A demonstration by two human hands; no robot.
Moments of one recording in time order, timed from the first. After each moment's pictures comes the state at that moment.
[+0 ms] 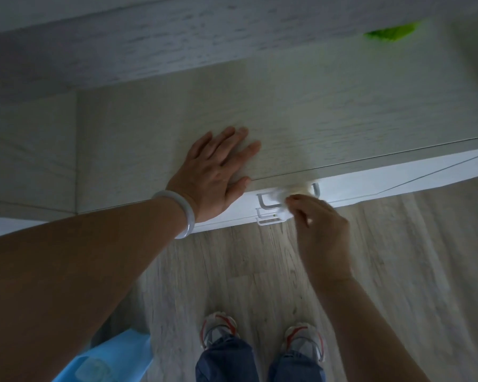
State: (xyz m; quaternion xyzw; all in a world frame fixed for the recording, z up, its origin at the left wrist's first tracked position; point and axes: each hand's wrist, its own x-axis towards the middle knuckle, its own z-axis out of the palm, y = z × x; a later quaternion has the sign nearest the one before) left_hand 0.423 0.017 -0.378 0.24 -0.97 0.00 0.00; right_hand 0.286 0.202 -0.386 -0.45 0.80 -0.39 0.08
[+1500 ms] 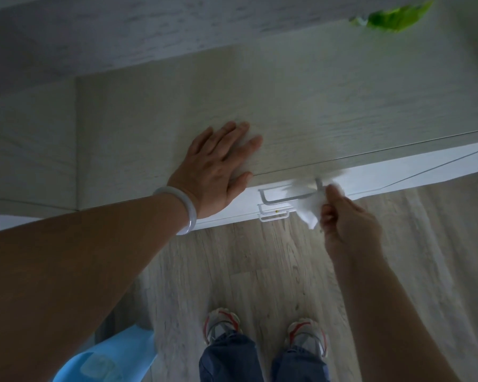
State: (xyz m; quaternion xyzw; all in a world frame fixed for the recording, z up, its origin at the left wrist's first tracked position) left_hand 0.423 0.018 -0.377 0.23 -0.97 0.00 0.01; right_hand 0.260 0.194 -0.379 0.23 0.57 -0.69 0.39
